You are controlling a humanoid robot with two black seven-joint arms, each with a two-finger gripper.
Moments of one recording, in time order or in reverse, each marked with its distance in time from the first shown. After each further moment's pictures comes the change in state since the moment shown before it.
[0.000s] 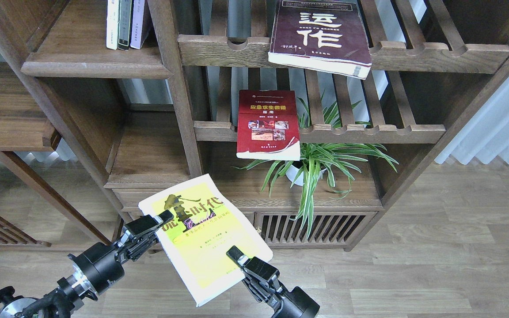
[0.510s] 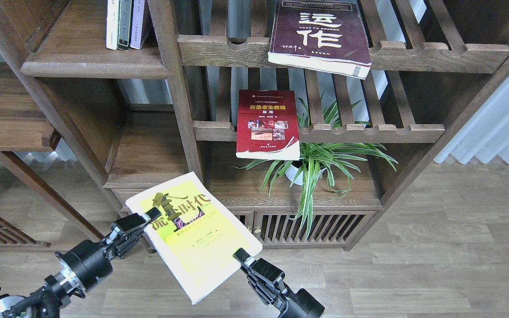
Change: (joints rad) left arm -0.001 0.036 -0.024 0.010 0.005 0.001 0.002; right arm 0.008 -0.008 0.034 -0.019 -0.012 0.000 0.004
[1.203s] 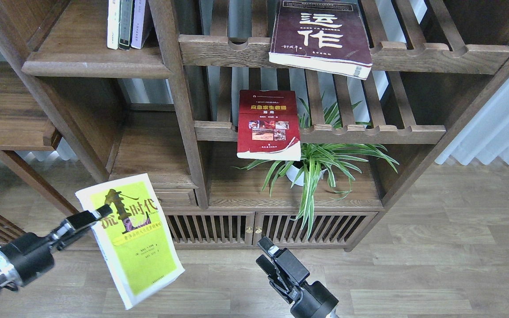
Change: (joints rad) left arm -0.009 0.444 -0.170 -0.017 0.024 -0.001 -0.116; right arm 0.035 -0.003 0.076 -0.068 0.014 0.000 0.038
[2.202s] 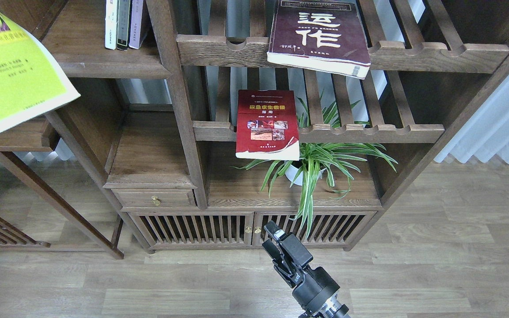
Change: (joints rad) left arm -0.352 0.252 -0.155 -0.001 0.007 0.000 -0.006; right arm 0.022 0.011 0.003 -0.008 0.003 0.000 0.003
